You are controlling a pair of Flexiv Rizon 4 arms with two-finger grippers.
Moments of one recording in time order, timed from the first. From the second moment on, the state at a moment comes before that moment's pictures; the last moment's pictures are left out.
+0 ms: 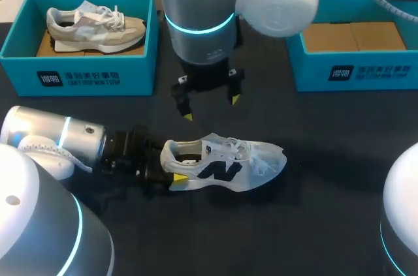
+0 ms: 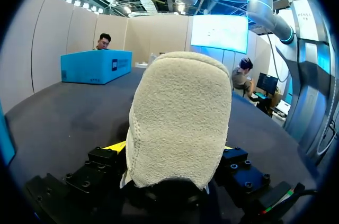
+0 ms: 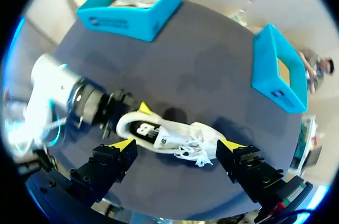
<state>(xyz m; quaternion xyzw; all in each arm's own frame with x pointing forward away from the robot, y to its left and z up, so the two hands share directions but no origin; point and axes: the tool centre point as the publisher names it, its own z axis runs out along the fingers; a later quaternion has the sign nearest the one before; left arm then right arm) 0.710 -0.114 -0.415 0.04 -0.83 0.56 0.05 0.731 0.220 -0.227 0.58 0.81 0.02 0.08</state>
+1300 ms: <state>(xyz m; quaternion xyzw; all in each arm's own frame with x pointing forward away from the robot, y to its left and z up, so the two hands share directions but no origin) 0.710 -0.114 -0.415 0.04 -0.83 0.56 0.05 0.704 0.247 -0.303 0.68 0.72 -0.05 0.12</state>
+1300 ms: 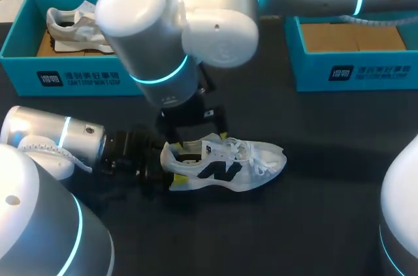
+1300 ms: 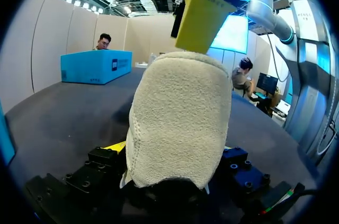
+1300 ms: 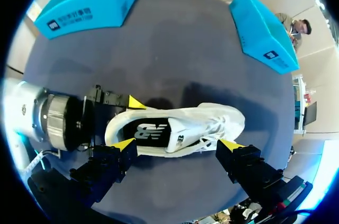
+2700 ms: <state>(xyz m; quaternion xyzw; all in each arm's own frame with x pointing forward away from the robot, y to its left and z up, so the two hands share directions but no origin) 0.710 -0.114 -0.415 0.04 -0.83 0.56 0.05 0.700 0.180 -0.332 0.69 0.69 -0.17 0.16</state>
